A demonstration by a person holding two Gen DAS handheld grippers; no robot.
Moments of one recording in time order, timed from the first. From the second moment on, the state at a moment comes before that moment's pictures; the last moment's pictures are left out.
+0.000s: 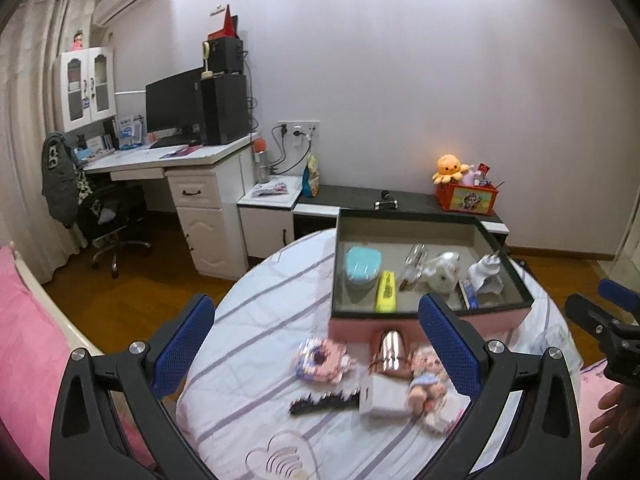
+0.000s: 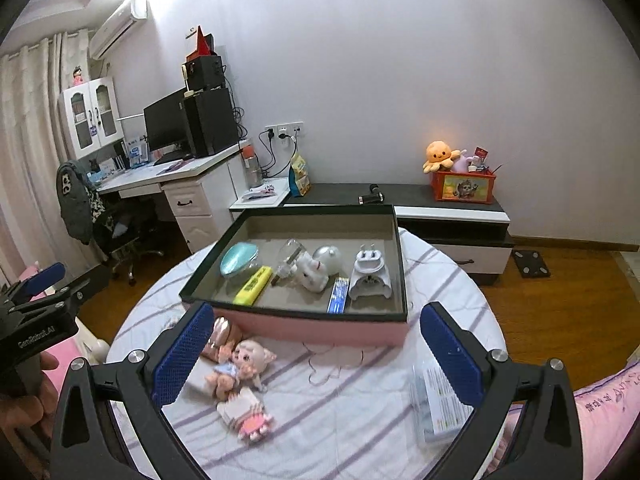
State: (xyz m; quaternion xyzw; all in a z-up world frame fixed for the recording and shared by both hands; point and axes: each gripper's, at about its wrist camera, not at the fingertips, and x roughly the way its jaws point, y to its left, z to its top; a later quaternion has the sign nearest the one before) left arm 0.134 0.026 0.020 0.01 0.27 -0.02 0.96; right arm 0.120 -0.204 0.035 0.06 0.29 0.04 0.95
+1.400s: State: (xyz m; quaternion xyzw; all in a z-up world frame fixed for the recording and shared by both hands) left arm 0.147 0.036 -0.107 0.05 0.41 -0.04 0.91; right arm 0.125 -0.157 -0.065 0.01 0.44 0.12 0.89
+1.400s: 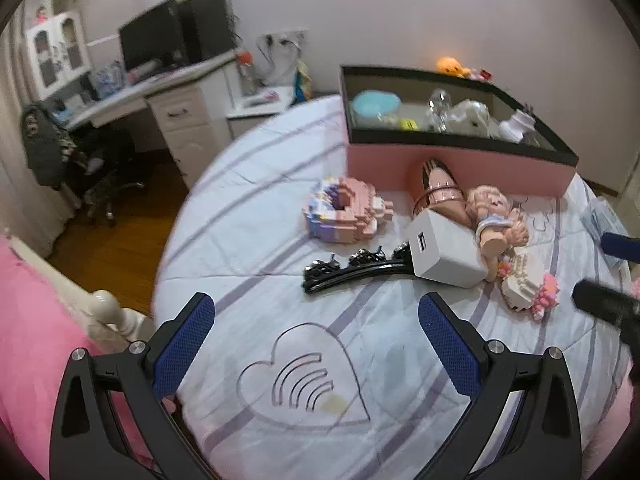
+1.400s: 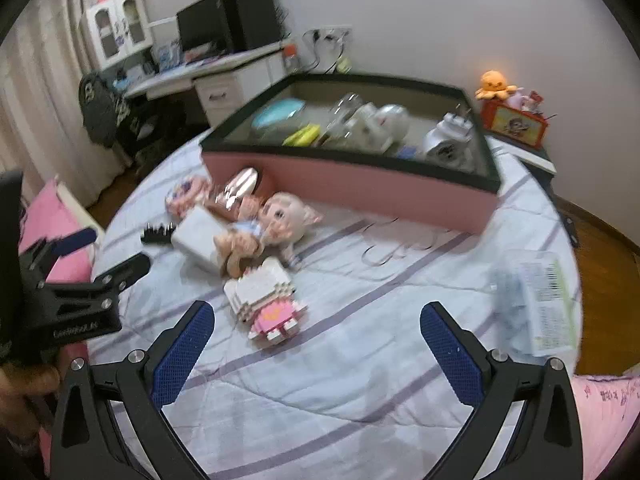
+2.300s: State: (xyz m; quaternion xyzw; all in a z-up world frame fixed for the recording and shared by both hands) left arm 0.182 0.020 -0.120 0.14 0.43 -0.18 0.87; right arm 0.151 -0.130 -0.096 -0.04 0.47 0.15 0.87
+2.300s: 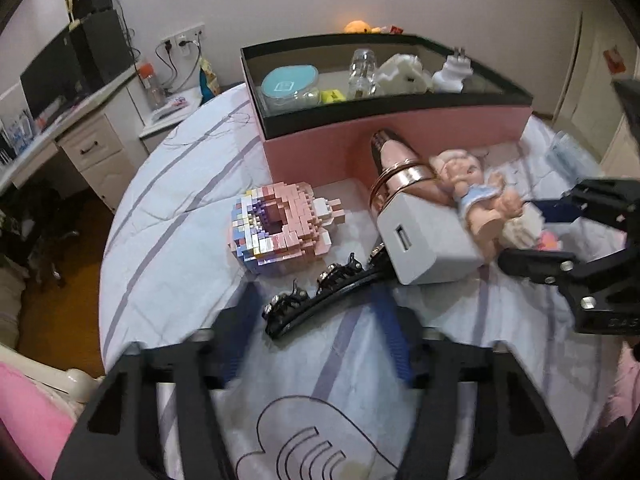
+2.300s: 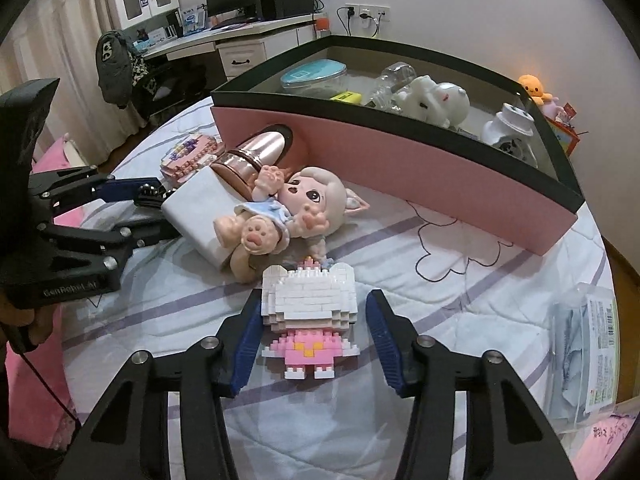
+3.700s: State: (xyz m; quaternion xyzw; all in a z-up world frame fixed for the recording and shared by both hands) left arm 0.138 0.033 -0.098 0.06 0.42 -0.21 0.88; right arm 0.138 -0.157 -0.078 -0.01 0.45 0.16 0.88
